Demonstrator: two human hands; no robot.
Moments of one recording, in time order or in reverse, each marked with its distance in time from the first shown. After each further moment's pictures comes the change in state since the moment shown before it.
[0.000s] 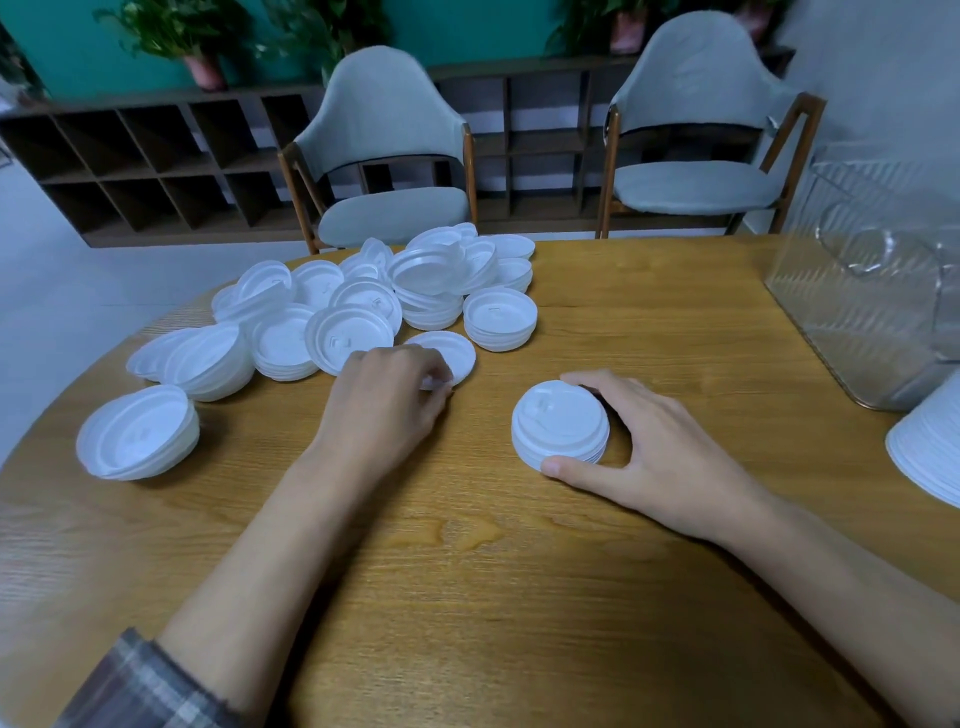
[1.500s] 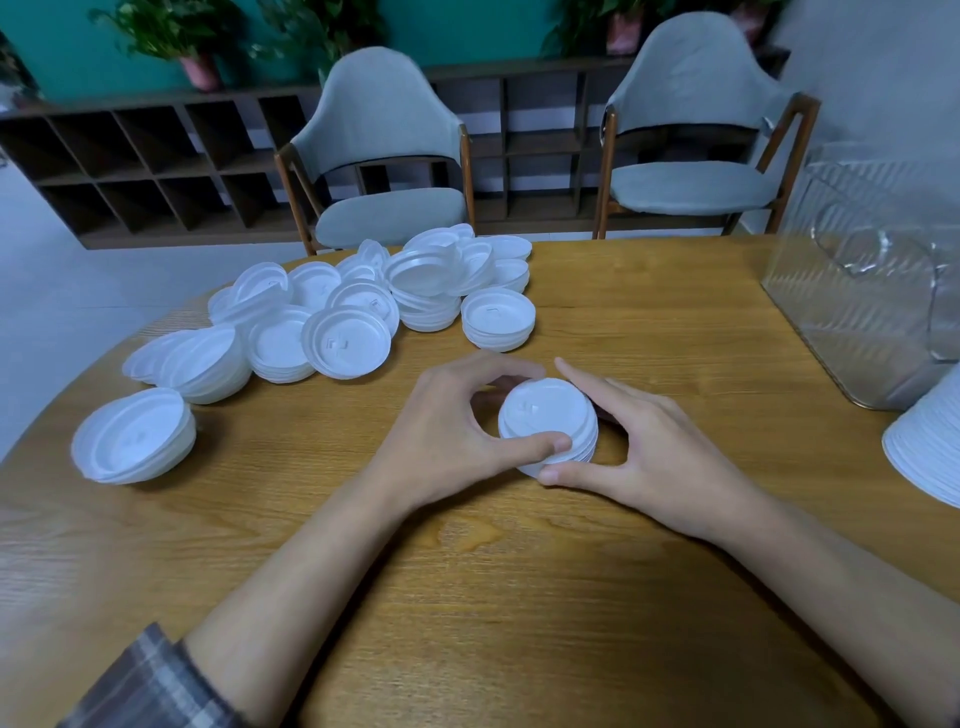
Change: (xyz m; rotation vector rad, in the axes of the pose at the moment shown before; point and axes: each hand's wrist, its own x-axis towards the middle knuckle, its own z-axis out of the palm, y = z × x) left_hand -0.013 0.048 0.011 -0.677 -0.095 0.104; right_hand 0.005 0.003 0.001 0.080 -0.007 -0.059
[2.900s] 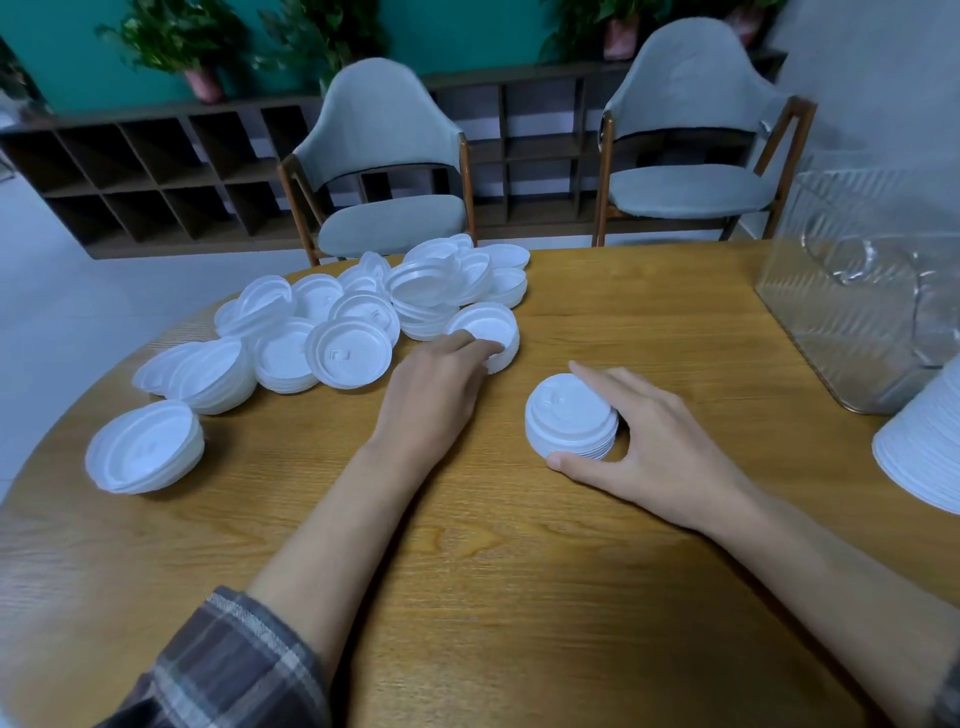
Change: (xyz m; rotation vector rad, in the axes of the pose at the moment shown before) left_hand 0.039 -0.047 -0.002 0.627 0.210 0.186; right_hand 0.002 0.010 -0.004 -0.108 0.086 0.050
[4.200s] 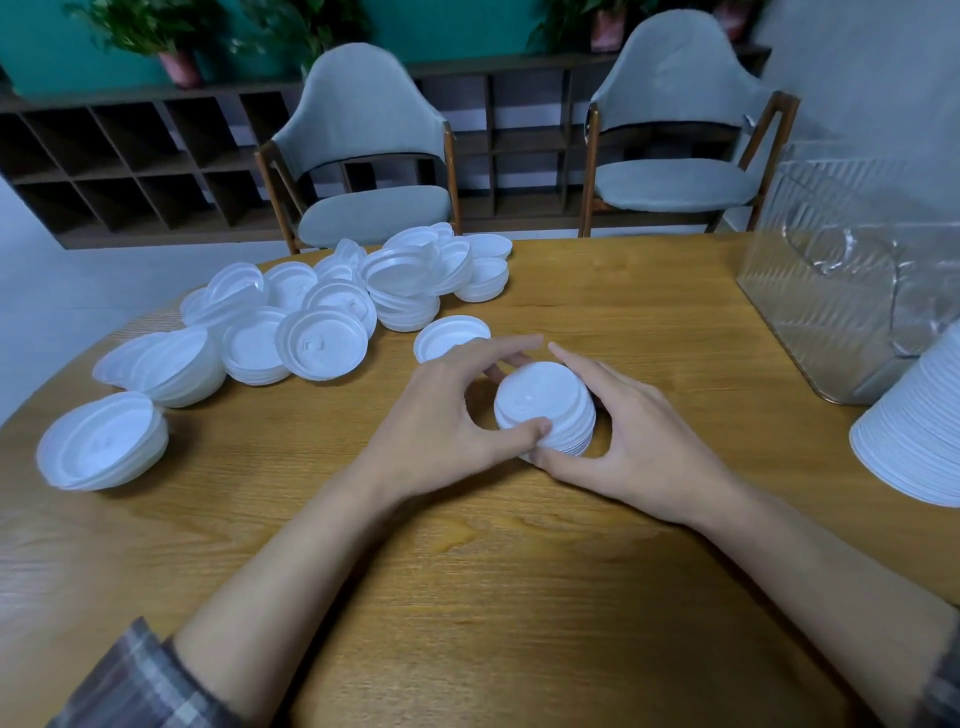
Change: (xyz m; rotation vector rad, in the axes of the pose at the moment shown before) left_hand -0.016 0.054 -0.030 -0.594 -0.236 -0.159; right_hand -0.002 -0.003 -0.004 0.094 -0.006 -0.057
